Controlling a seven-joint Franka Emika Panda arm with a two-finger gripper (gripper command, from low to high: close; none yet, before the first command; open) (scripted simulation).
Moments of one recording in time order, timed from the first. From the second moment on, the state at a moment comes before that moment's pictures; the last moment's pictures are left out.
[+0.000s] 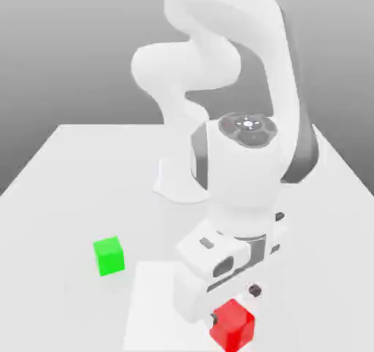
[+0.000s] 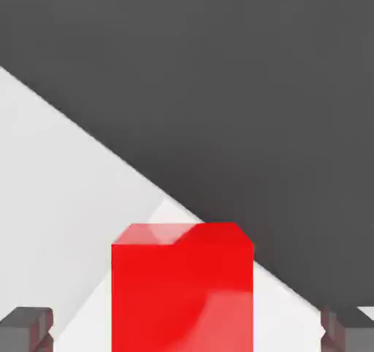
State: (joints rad) arm 0.19 0.38 -0.04 -2.44 0.05 2.82 0.24
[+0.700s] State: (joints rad) arm -0.08 -0.09 -0.23 -2.75 -0.12 2.66 0.13
